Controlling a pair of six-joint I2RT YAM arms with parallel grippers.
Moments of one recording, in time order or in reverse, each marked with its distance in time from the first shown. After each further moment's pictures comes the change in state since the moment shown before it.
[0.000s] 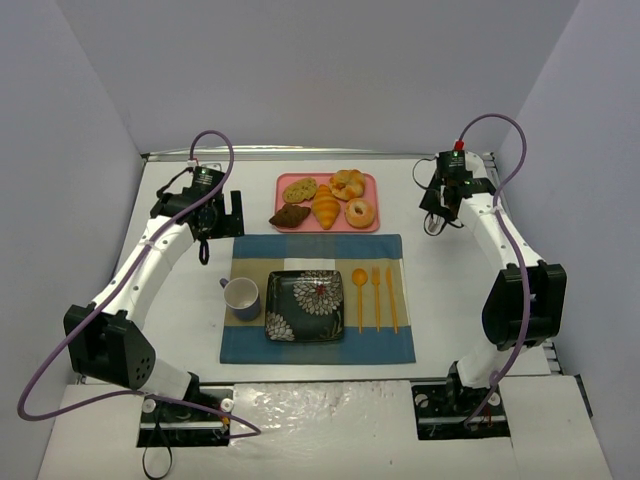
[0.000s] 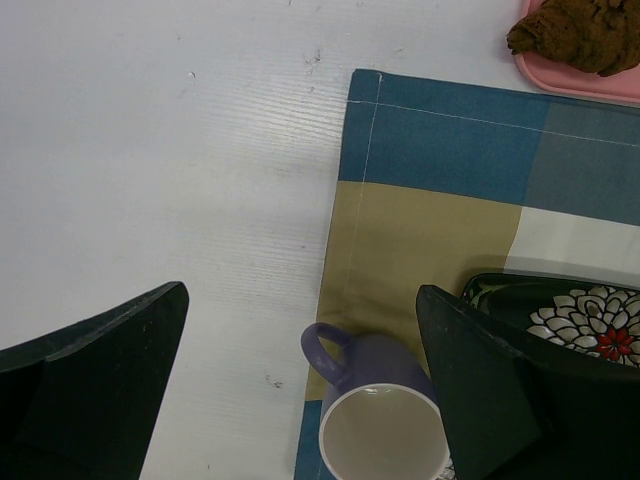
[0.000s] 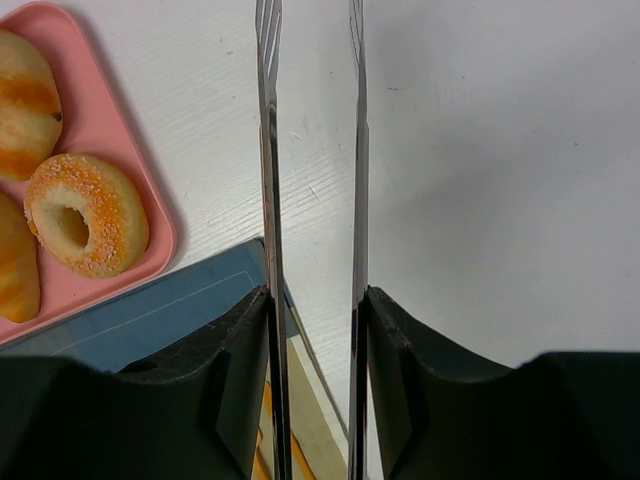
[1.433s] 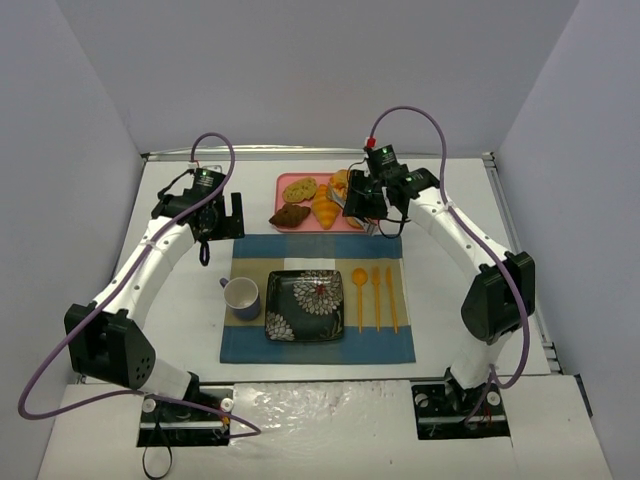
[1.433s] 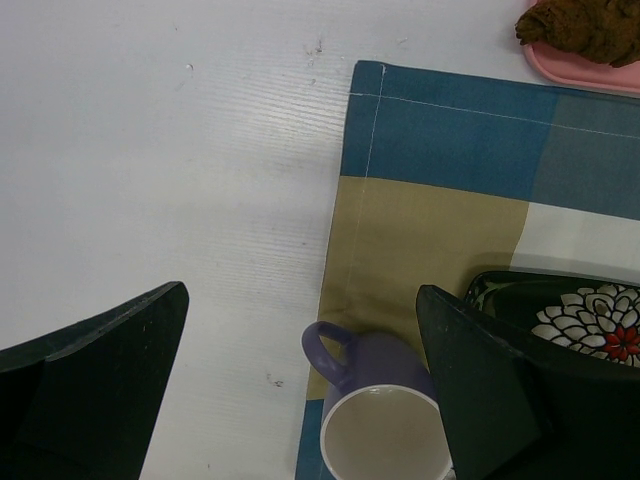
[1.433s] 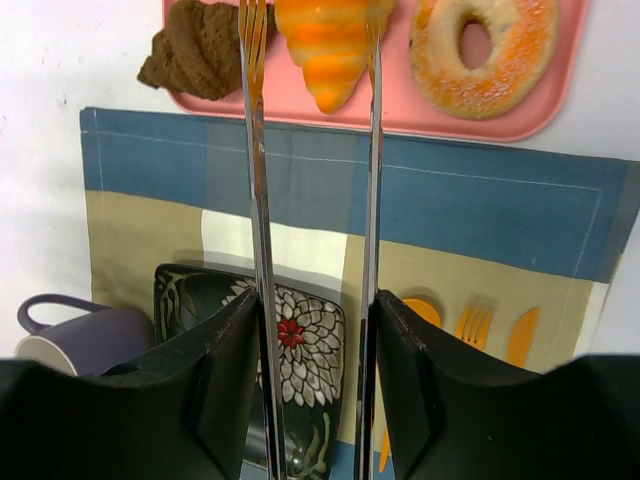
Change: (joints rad) left arm 0.000 0.000 -0.018 0.008 0.000 0.000; right arm 0.354 0.095 0.211 -0.098 -0.294 0.016
